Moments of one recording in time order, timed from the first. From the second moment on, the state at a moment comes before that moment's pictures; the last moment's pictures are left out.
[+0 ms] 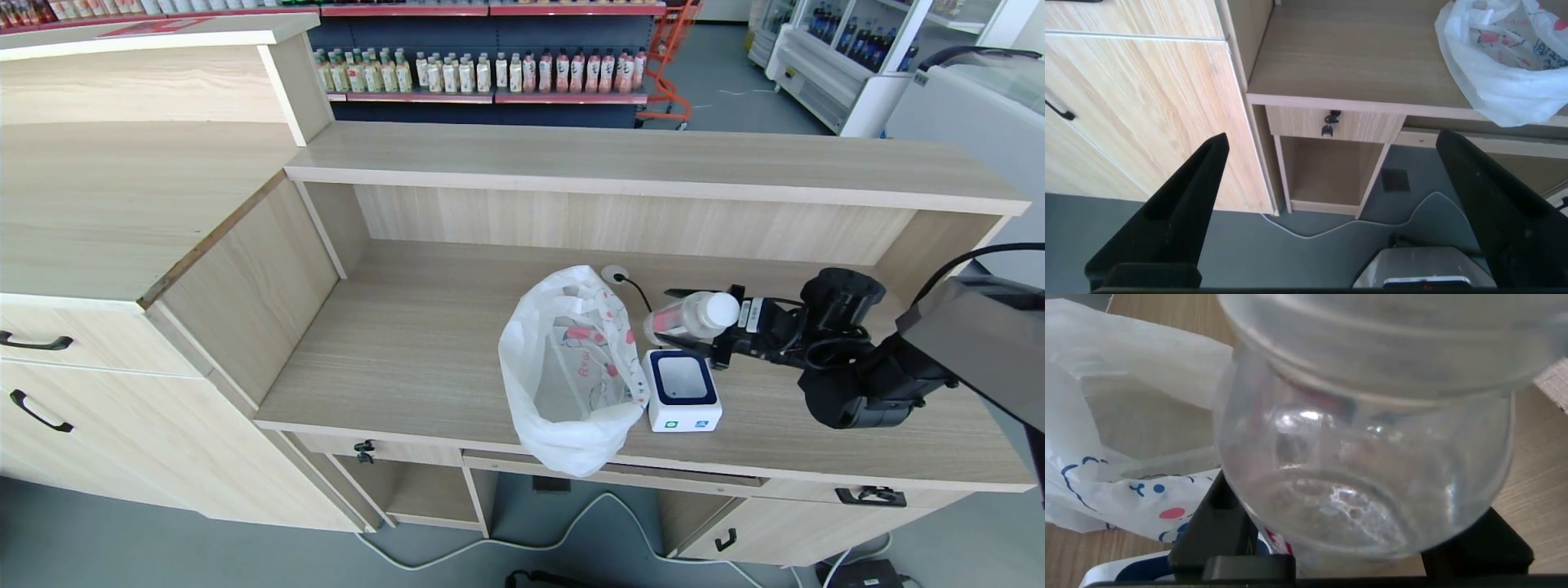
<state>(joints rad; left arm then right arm) -0.01 0.00 0.00 0.00 -0.01 0.01 0.05 2.35 -1.17 -1.33 1.12 -0.78</state>
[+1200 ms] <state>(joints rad) -0.01 0.00 0.00 0.00 -0.01 0.01 0.05 2.36 -1.14 -1.32 1.12 -0.83</state>
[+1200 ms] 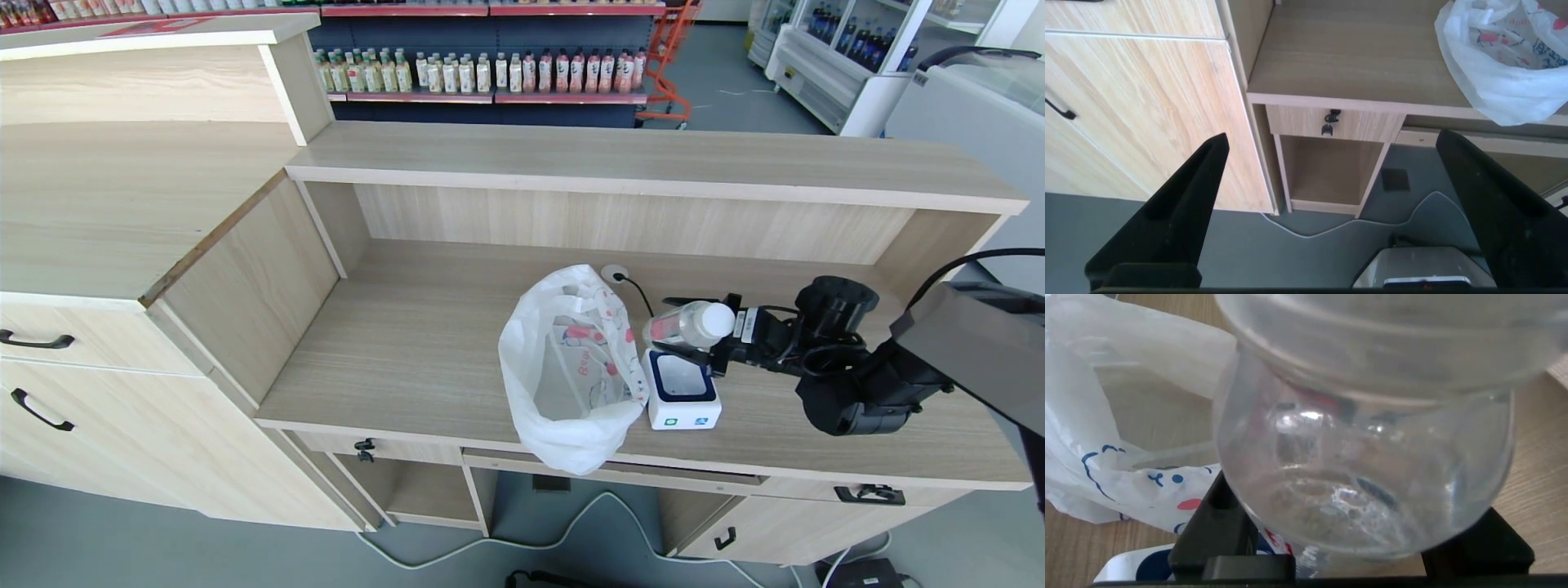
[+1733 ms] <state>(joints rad) -0.01 0.00 0.00 0.00 -0.01 0.01 0.04 2.29 -1.12 -1.24 1.08 -0.78</state>
